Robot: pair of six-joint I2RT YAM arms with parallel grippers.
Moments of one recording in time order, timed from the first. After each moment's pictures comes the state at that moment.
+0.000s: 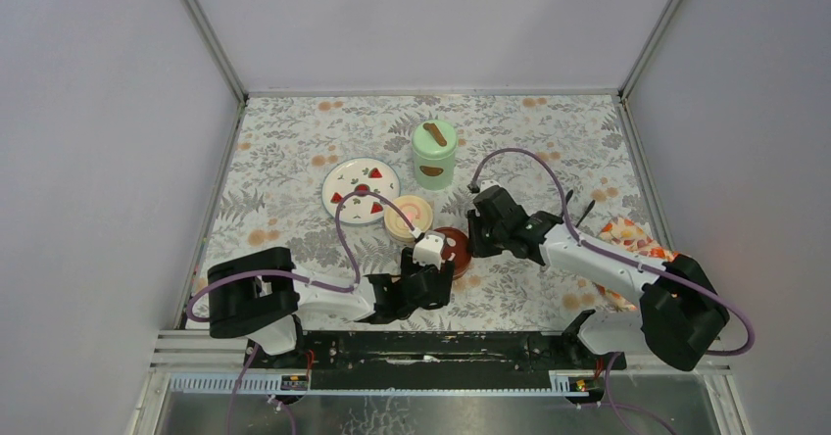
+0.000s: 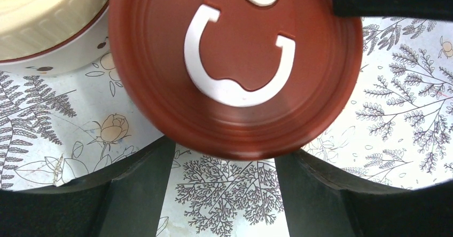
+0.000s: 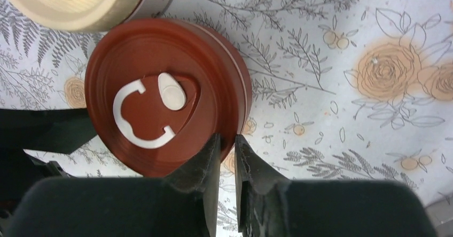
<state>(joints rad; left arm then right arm) -1.27 1.58 0.59 0.19 -0.58 -0.75 0.74 1.32 0.76 -0.41 0.02 0.49</state>
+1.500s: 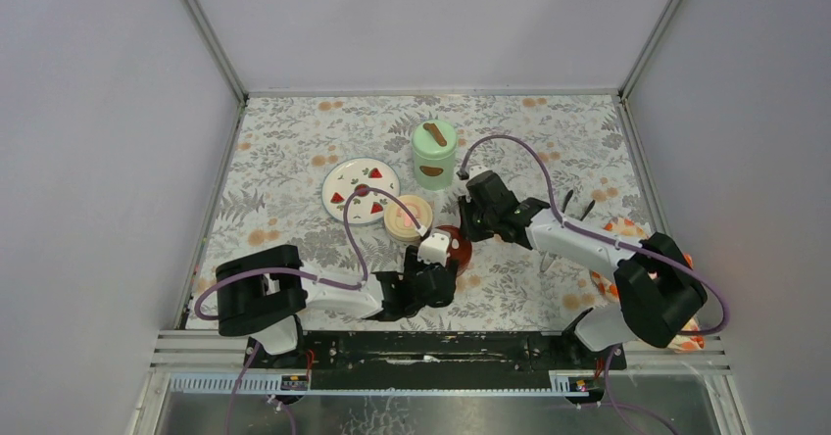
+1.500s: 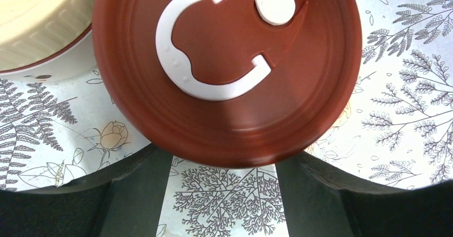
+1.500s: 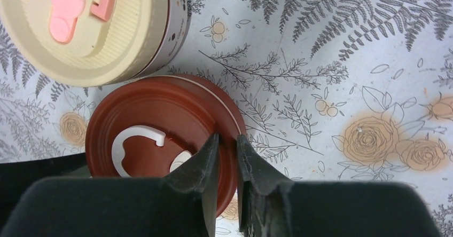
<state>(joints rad) -1.27 1.62 0.65 0.14 -0.60 -0.74 0.69 1.46 0.86 -0.34 -0.04 0.35</state>
